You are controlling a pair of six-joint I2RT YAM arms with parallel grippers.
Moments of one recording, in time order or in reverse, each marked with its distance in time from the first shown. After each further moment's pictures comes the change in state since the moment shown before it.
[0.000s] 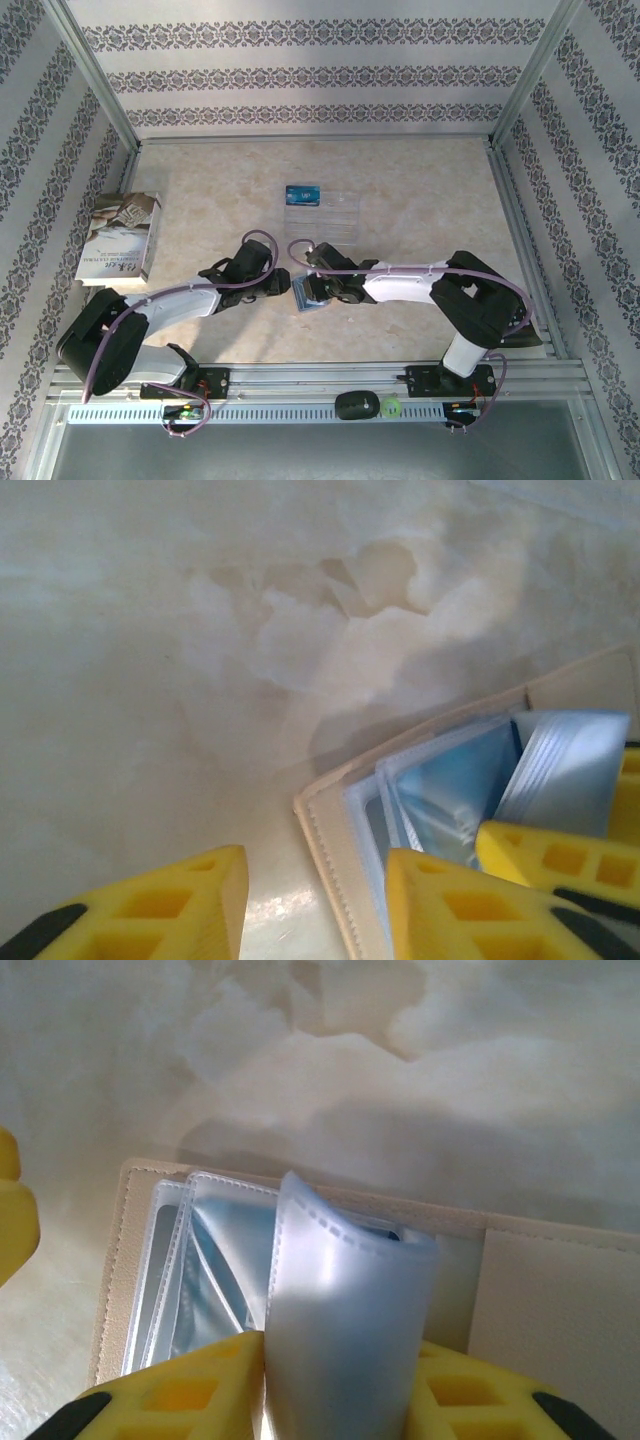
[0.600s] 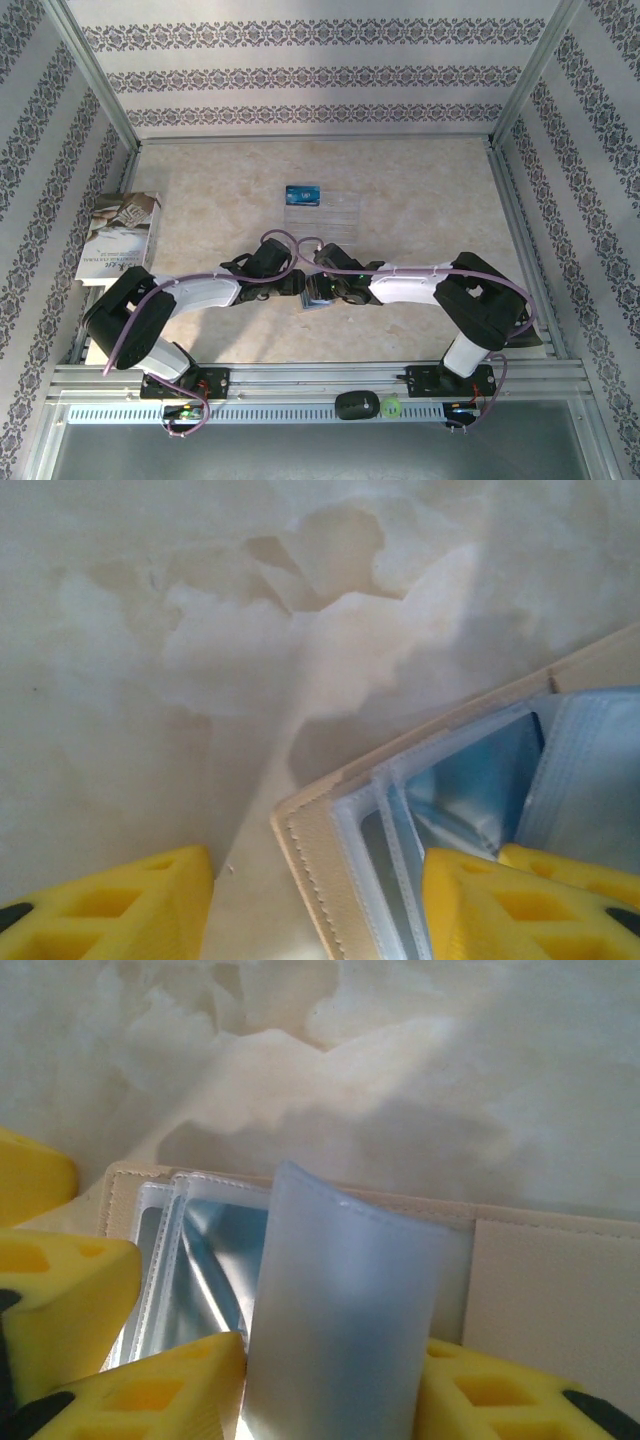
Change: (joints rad) left arm -0.070 0.175 0.105 -0.002 -0.046 0.031; right arm -0.013 -0.023 -0.047 0.032 0.014 0.050
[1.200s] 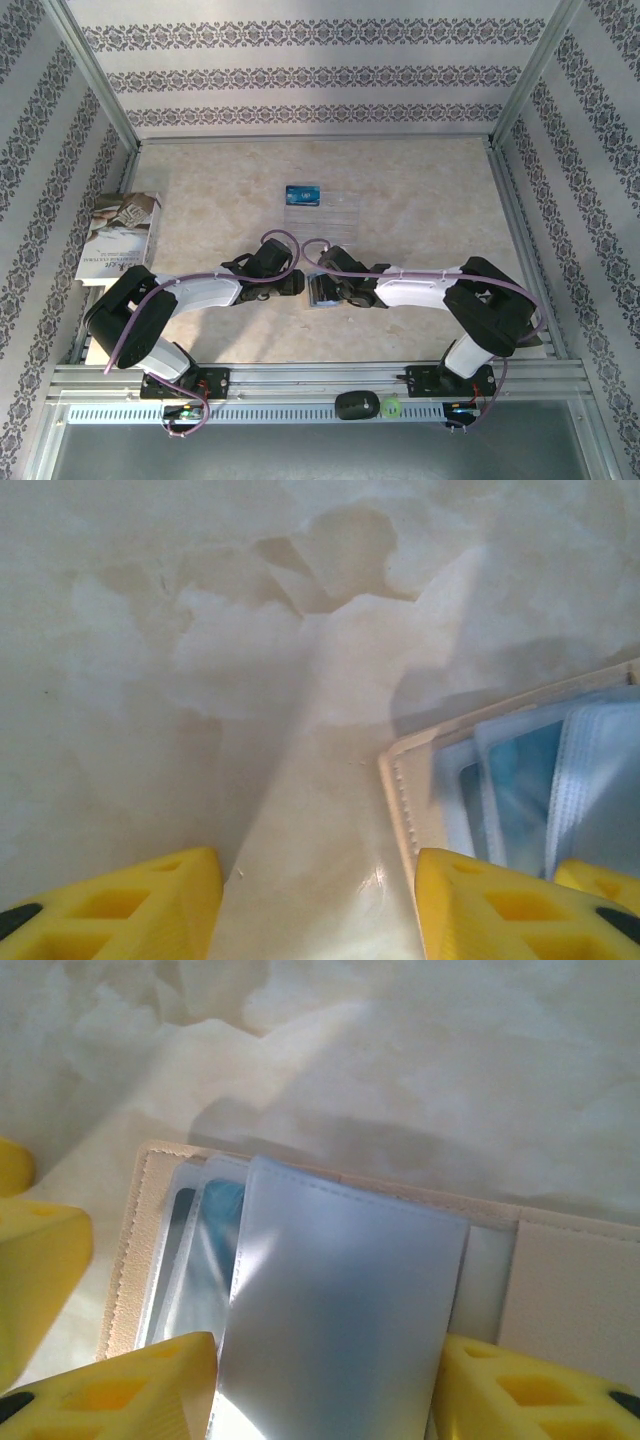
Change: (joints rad) left arm -0.001 0.008 0.003 -0.005 -0.013 0.000; right arm 0.000 -0.057 -0.035 -0.050 0.071 0.029
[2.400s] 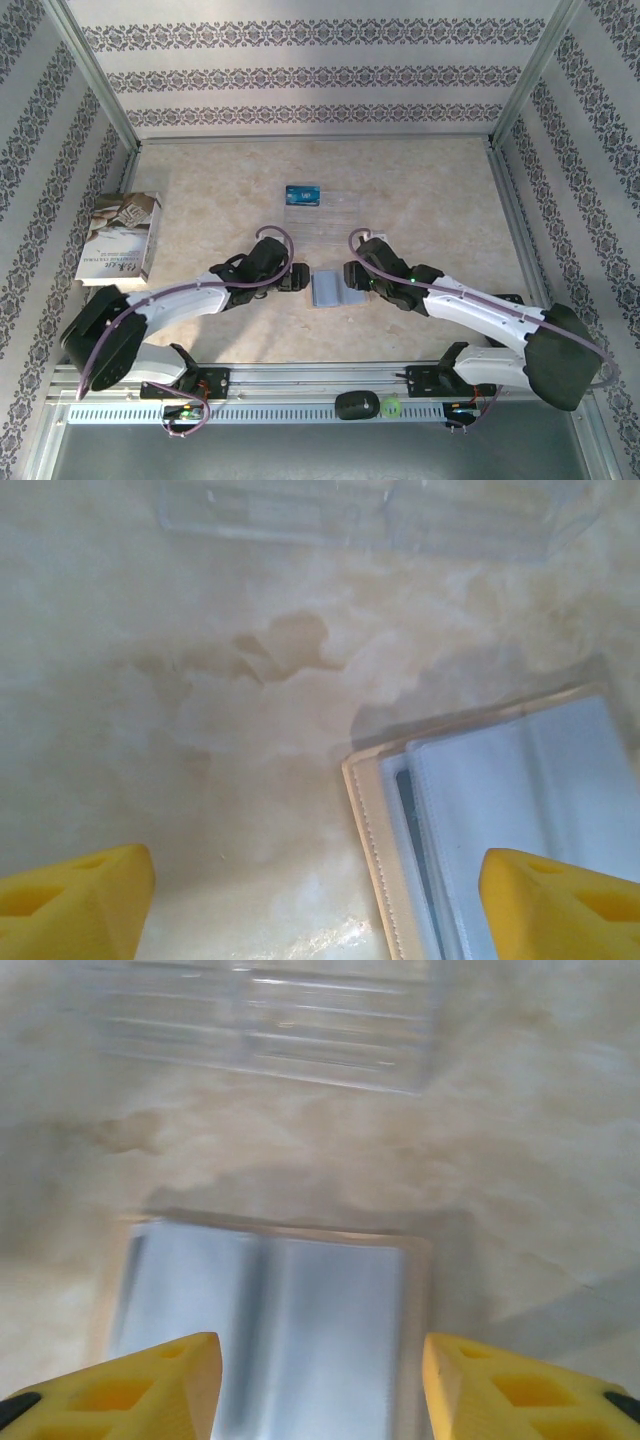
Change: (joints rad) left arm -0.036 -0.198 0.003 -0.068 -0.114 0.004; right arm -0.082 -0.388 -0.055 -0.213 0.092 -0.043
